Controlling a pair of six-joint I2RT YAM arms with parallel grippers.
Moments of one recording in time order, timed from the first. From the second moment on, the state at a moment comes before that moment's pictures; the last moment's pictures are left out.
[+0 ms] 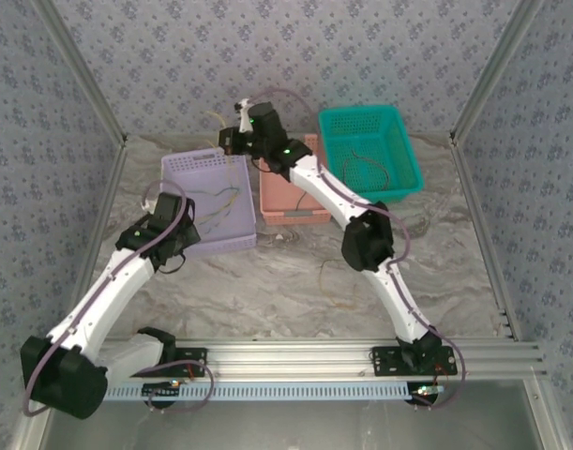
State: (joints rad) left arm -0.33 1.09 0.90 -0.78 -0.30 -0.71; right arm 0.70 2.48 2.50 -0.33 -0.27 0.57
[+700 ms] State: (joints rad) left arm -0.20 1.40 0.91 -0.59 -0.20 -0.64; right arm 0.72 2.70 2.64 -0.40 -0.22 0.60
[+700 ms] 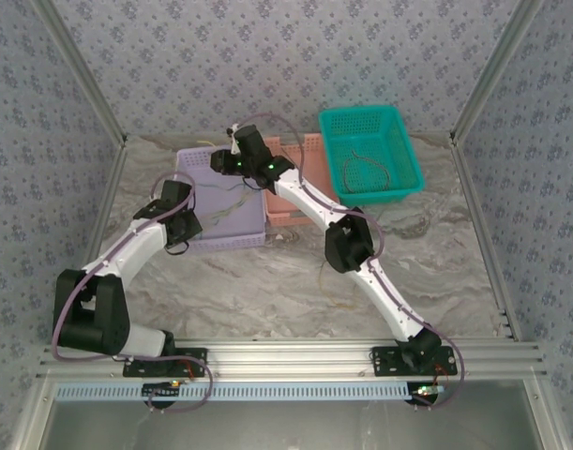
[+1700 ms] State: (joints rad) left arm -0.17 1.27 0.92 -0.63 -0.01 -0.65; right arm 0.72 2.62 2.68 -0.60 -0.09 0.45
